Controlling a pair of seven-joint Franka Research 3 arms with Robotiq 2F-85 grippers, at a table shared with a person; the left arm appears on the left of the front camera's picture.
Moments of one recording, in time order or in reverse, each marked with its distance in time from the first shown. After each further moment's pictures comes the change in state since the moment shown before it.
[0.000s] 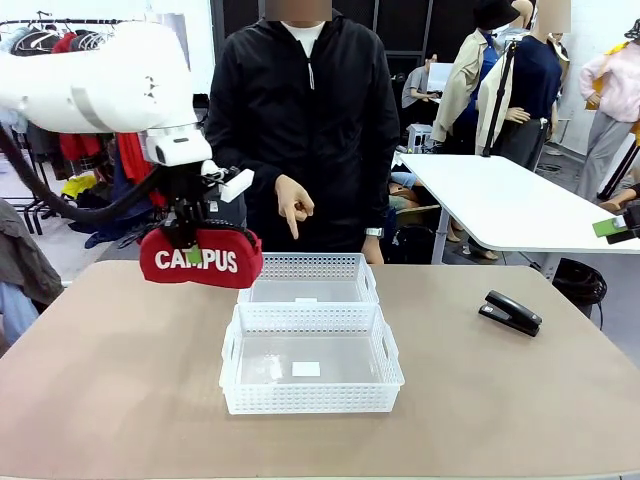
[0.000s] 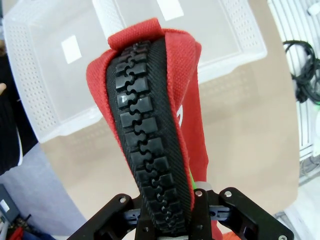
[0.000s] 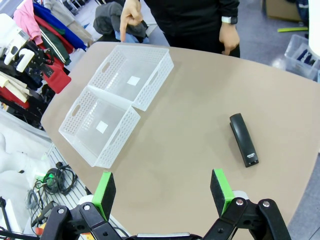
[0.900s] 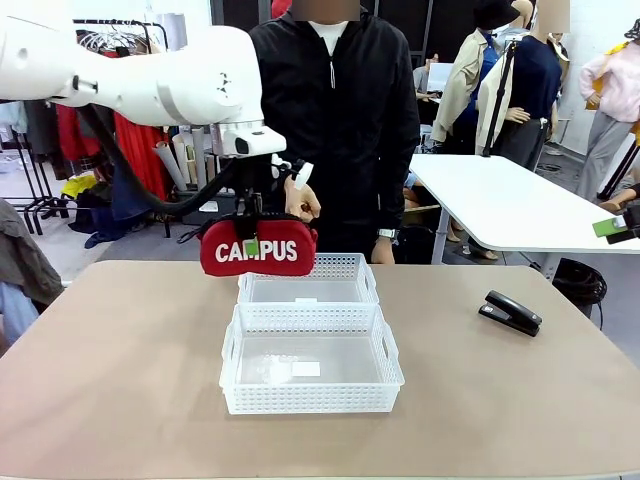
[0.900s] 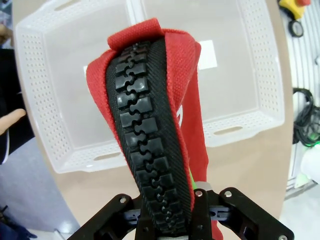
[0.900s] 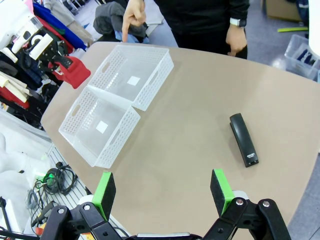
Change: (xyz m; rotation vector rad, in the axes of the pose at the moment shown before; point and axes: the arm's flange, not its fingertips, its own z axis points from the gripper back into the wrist) left arm 0.081 0.067 -0.009 -0.059 -0.007 0.158; right arm 0.000 0.000 0.000 0.000 0.000 0.000
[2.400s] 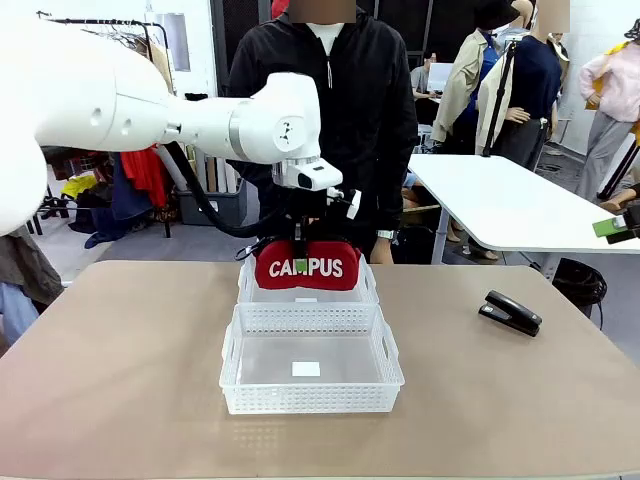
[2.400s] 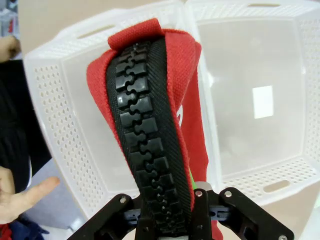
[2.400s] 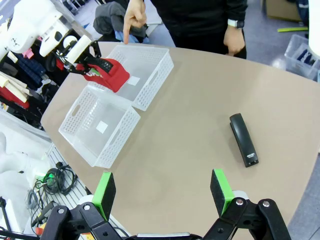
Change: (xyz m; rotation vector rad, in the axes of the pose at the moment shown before) left arm 0.080 0.056 -0.072 0.082 0.043 -0.007; right arm 0.000 0.000 0.000 0.000 0.000 0.000
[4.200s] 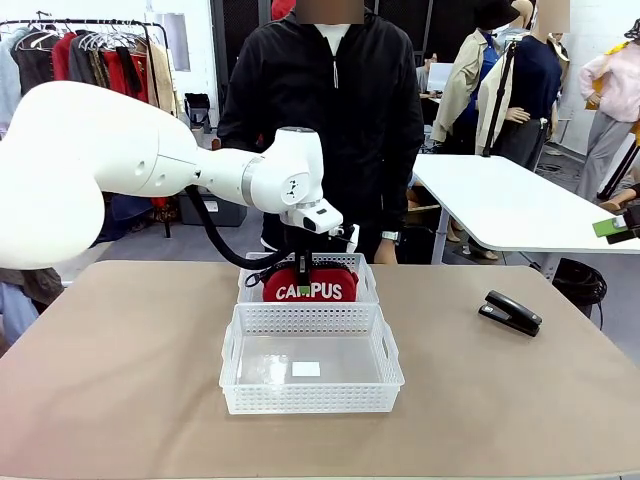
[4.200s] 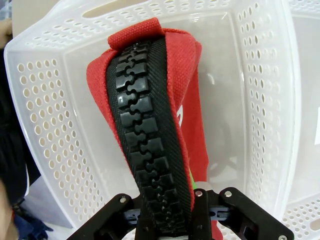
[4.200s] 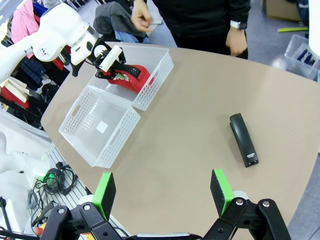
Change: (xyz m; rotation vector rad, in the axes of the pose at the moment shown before) left arm 0.000 0.037 -0.081 0.059 0.000 0.016; right arm 0.000 0.000 0.000 0.000 0.000 0.000
